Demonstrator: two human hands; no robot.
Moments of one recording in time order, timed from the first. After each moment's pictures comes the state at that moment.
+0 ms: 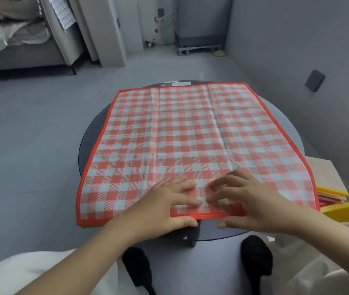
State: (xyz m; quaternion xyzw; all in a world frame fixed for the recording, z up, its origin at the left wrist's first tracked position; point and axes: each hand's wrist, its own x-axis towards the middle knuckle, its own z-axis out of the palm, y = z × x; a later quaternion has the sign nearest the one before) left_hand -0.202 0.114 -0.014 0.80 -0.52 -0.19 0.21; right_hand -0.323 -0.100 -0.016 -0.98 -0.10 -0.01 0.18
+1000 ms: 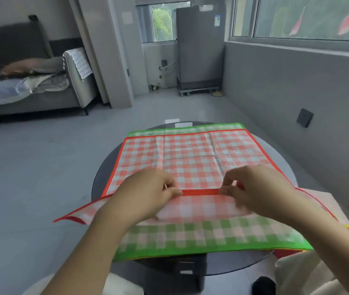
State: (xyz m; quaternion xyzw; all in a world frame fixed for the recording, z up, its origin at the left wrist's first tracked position) left_hand -0.190 0.110 0.098 0.90 -0.40 -0.07 0.14; right_hand -0.304 -0.078 0.090 -0.98 0.14 -0.03 0.15
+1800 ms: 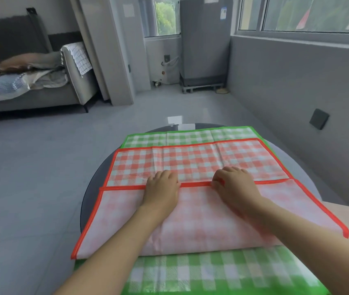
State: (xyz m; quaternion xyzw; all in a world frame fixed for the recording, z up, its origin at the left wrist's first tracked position) left_hand -0.081 0.032 -0.017 0.92 -0.38 0.06 0.09; right_hand -0.179 -0.145 -0.017 -0.97 0.15 -0.14 0.12
